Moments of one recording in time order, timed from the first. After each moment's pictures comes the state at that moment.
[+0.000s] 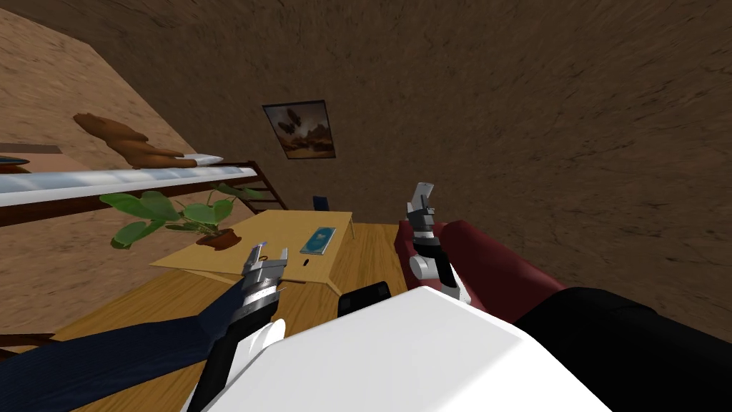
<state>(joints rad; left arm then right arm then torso) 0.59 0.15 0.10 -2.08 0.33 -0.38 0.16 0.46 0.01 -0.05 -2.34 -0.07 -0.38 -0.07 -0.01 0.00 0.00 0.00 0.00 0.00</state>
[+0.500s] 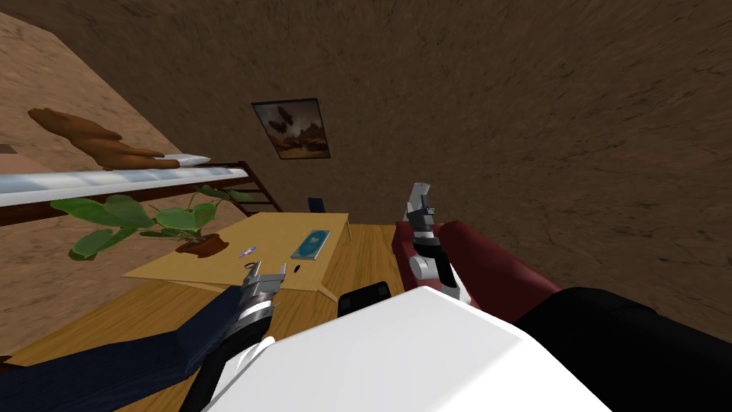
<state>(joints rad) 0.64 0.20 0.13 -1.96 0.46 -0.30 0.22 0.46 0.01 -0.05 -2.34 -0.07 -0.38 -0.07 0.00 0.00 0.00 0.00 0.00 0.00</state>
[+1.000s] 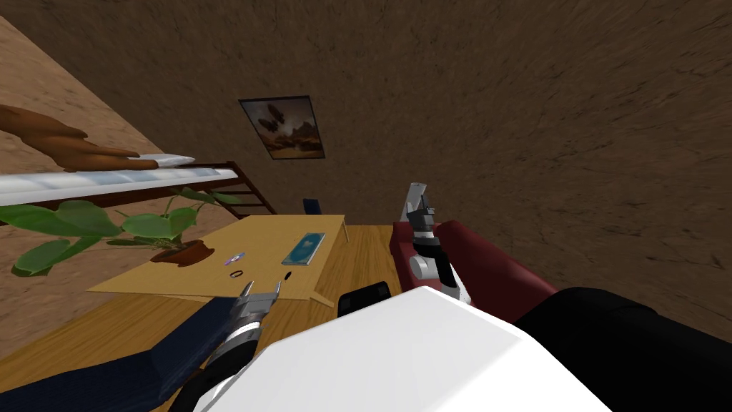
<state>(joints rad) 0.70 0.25 0.16 -1.86 0.60 -0.21 0.29 0.46 0.01 -0.05 -2.34 -0.07 -0.38 -0.07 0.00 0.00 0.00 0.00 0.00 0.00</state>
